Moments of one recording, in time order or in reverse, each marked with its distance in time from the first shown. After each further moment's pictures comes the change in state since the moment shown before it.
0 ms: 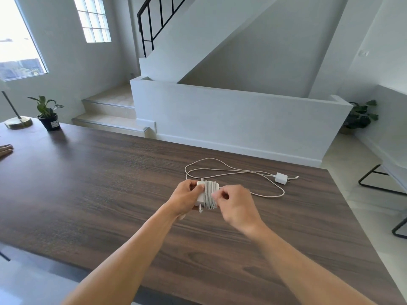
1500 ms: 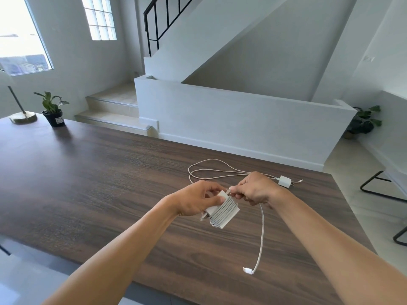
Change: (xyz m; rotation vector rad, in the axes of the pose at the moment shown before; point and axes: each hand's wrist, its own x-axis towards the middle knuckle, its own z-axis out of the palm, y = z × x) left_hand -0.022 0.033 -0.011 0.414 -0.513 0.280; right_hand 0.055 0.006 -0.040 0.014 -0.364 0.370
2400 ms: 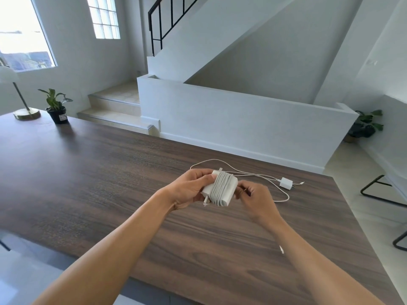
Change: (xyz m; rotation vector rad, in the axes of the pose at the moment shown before) left_hand -0.006 0.007 -0.014 -0.679 0.091 -0.014; right_hand -0.010 0.036 0.031 0.055 0.331 -0.550
